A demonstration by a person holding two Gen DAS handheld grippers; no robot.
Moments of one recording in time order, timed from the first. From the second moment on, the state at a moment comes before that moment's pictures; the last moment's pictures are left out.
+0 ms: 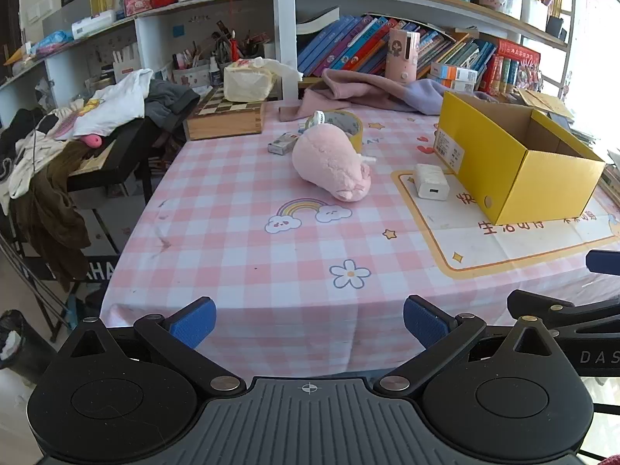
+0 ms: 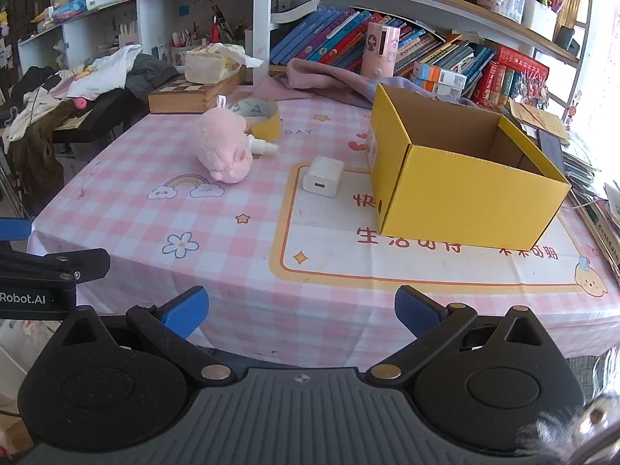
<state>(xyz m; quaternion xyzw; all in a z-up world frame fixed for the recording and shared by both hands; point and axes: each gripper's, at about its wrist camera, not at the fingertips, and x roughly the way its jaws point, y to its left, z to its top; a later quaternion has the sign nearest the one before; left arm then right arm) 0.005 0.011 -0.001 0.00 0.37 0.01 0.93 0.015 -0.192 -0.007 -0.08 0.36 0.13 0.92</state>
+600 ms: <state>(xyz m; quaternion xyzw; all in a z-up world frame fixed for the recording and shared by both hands) 0.004 0.014 0.004 0.00 0.35 0.00 0.94 0.016 -0.189 -0.004 -0.08 0.34 0.14 0.93</state>
